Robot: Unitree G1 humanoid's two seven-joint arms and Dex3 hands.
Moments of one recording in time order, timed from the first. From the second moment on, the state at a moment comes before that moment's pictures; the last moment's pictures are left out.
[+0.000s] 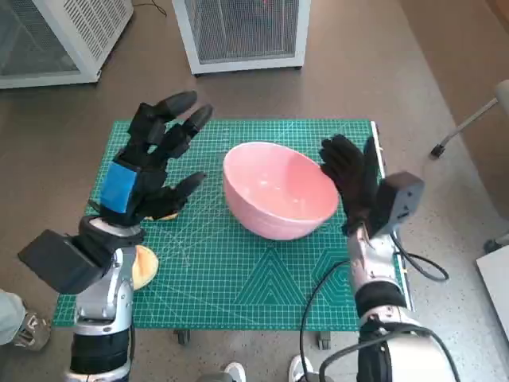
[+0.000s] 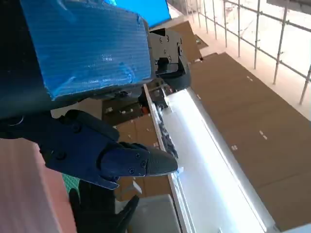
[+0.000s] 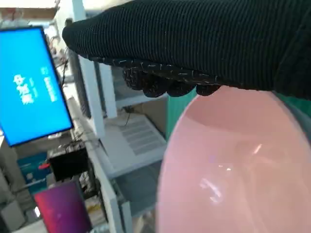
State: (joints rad) left arm -0.36 0.23 0.14 -0.08 -0.20 -0.15 -0.30; right arm -0.91 -0.03 -0.30 1.30 0.15 -0.44 0.21
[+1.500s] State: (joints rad) left arm -0.34 0.23 0.16 -0.09 -0.20 -0.15 -0.29; right arm -0.97 -0.01 -0.29 1.28 0.16 -0.45 0.27
